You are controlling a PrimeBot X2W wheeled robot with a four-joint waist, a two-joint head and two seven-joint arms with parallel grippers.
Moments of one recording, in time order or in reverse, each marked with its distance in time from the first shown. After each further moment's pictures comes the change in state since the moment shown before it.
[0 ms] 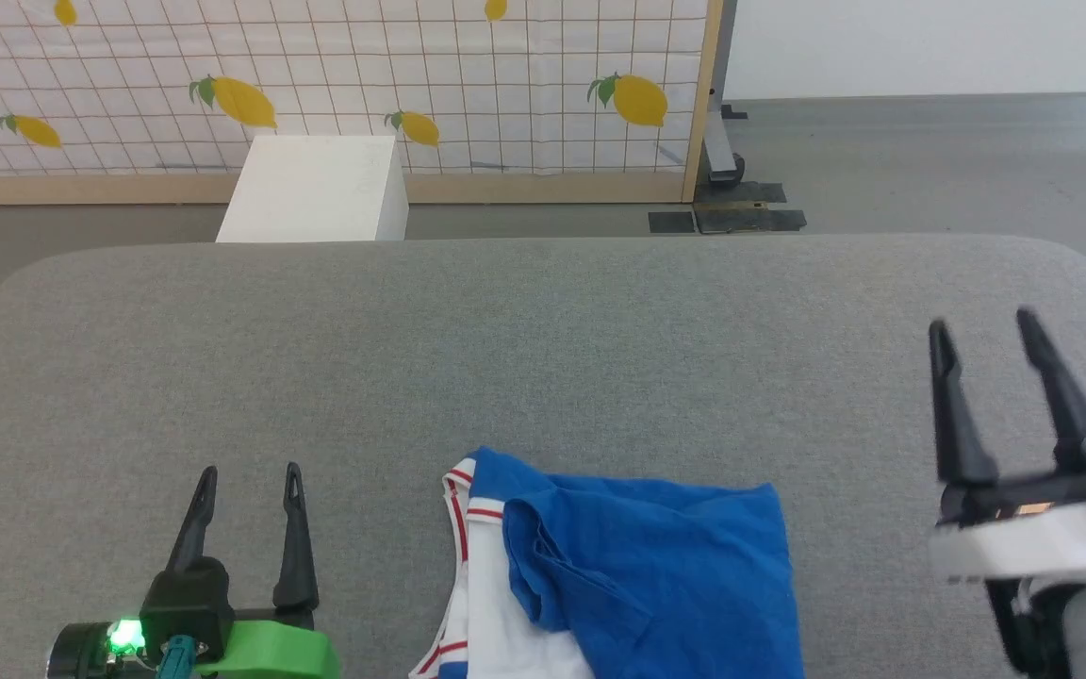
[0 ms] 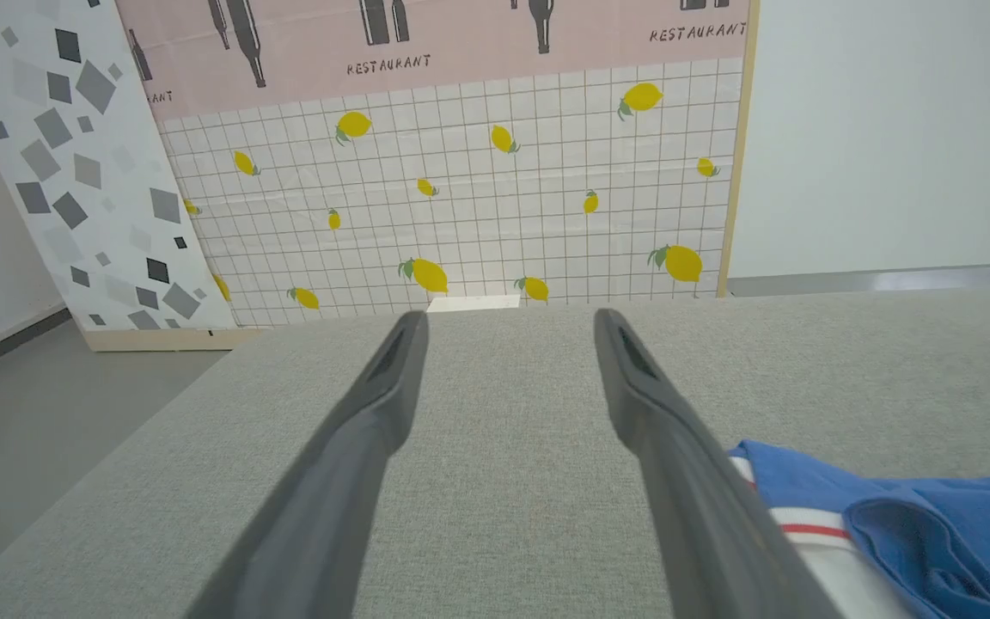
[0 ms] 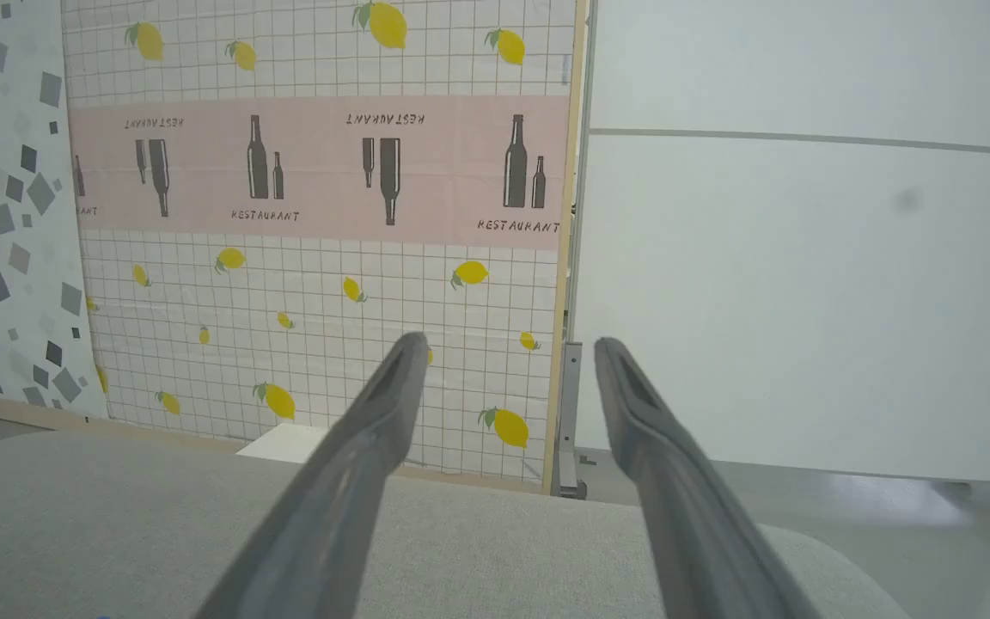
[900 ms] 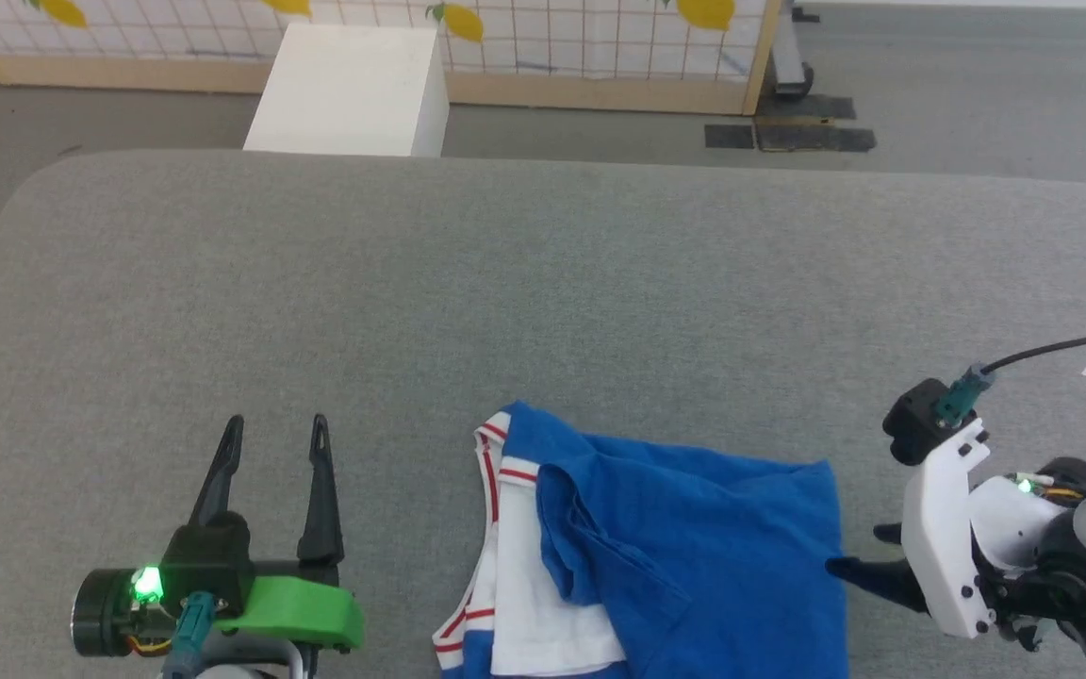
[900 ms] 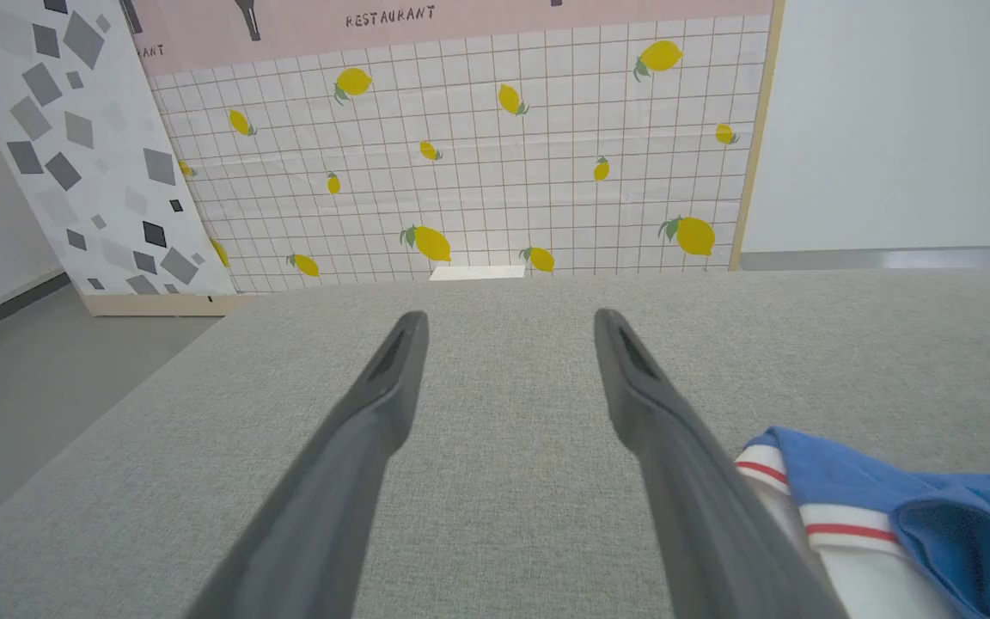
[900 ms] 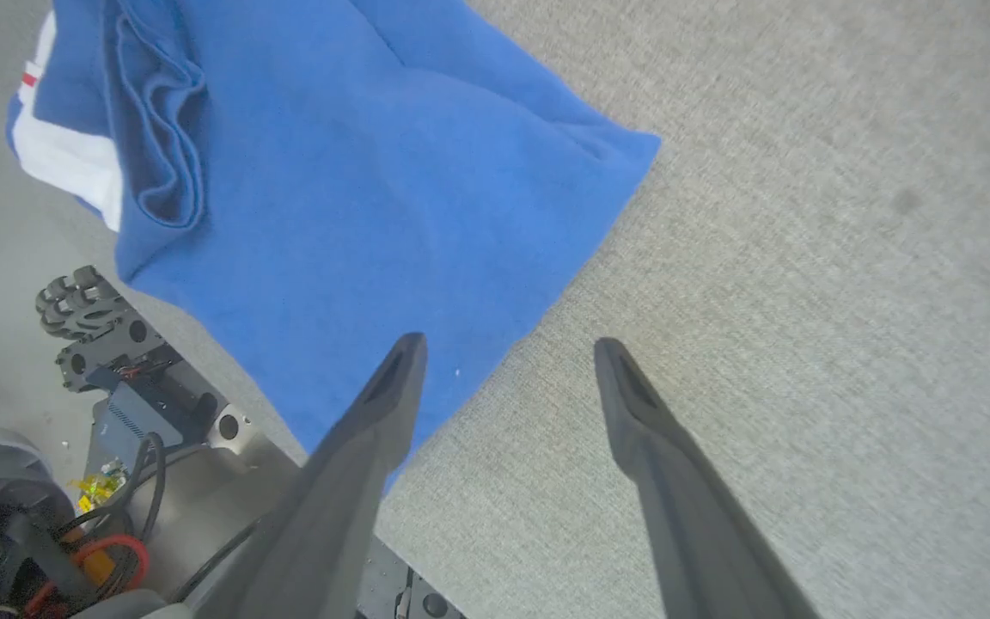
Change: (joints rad) left arm -0.076 -0.026 -0.018 0.005 0.008 -0.022 0.000; right arm -0.378 -0.592 0.725 0.192 0.833 0.000 1.055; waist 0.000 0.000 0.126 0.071
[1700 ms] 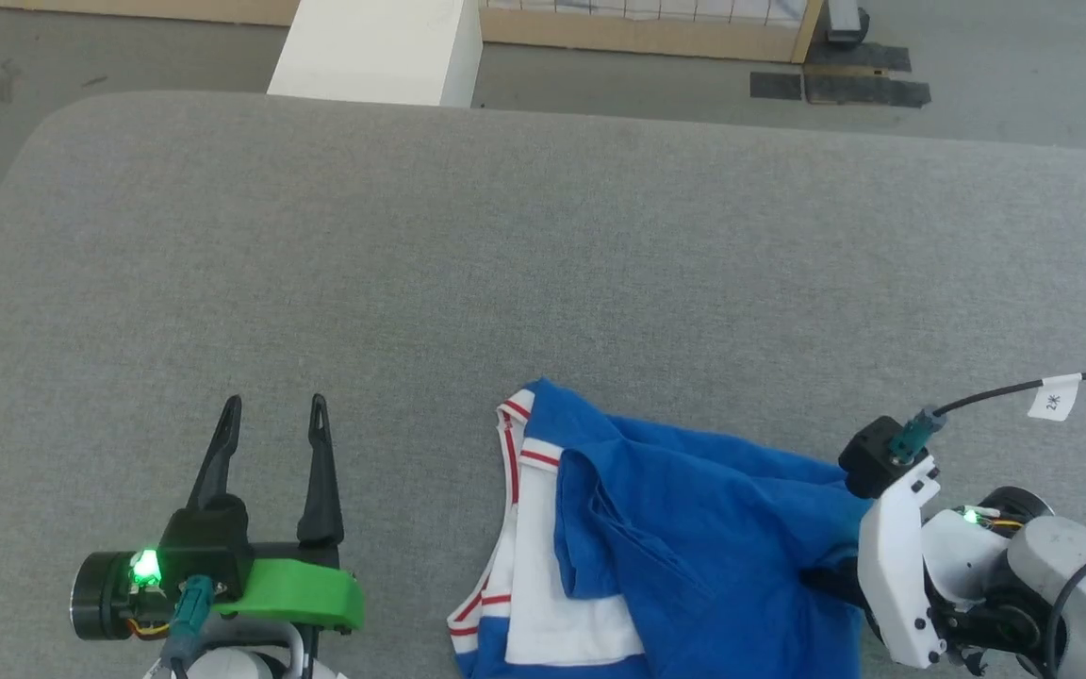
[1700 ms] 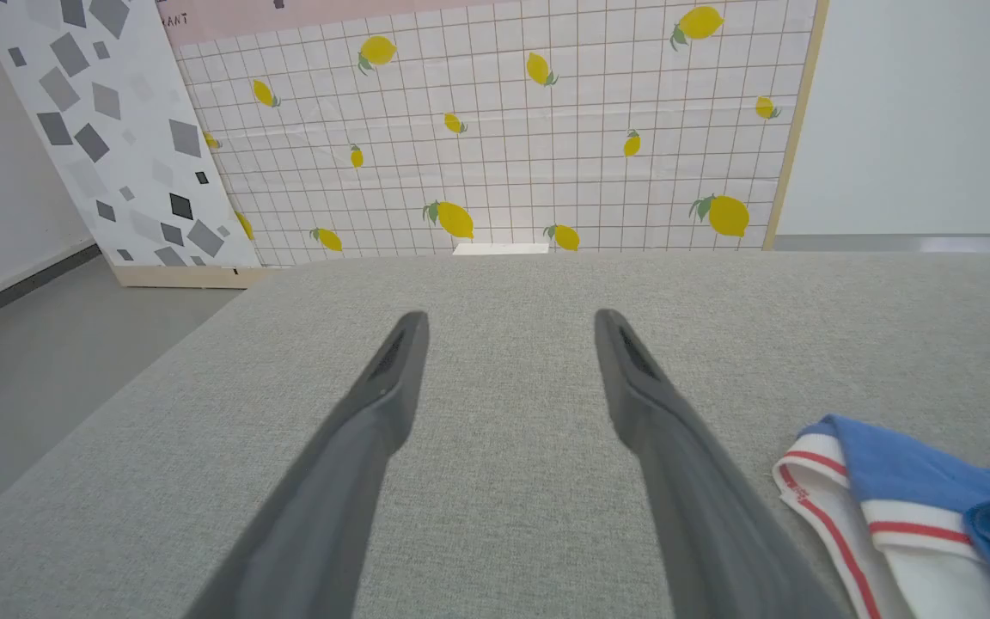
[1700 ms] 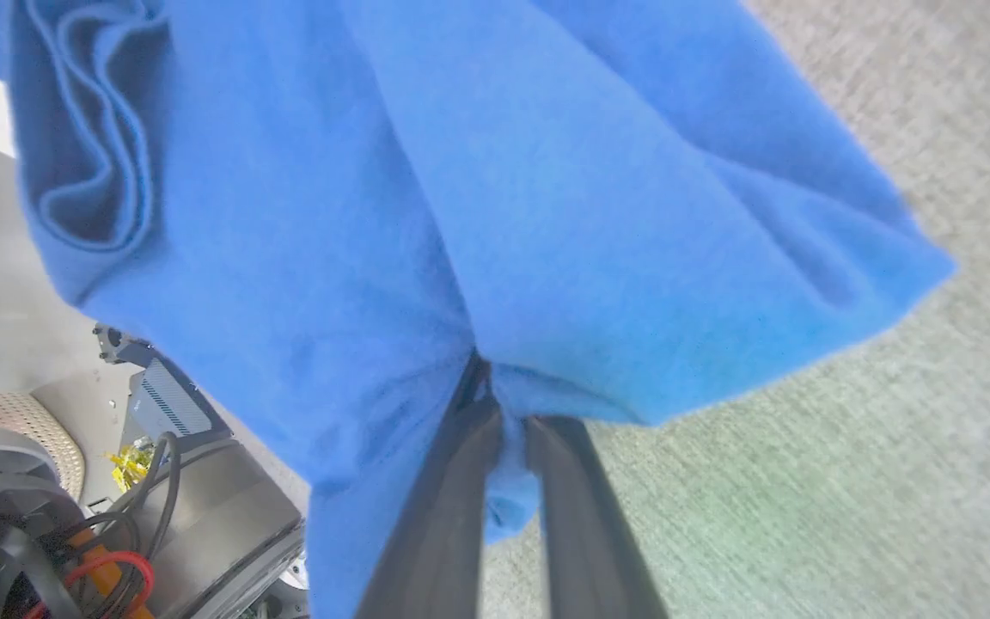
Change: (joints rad) left arm -0.036 -0.010 0.005 0.004 0.002 0.000 0.000; right arm -0.068 0.031 0.230 0.122 0.065 0.000 -0.205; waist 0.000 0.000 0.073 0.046
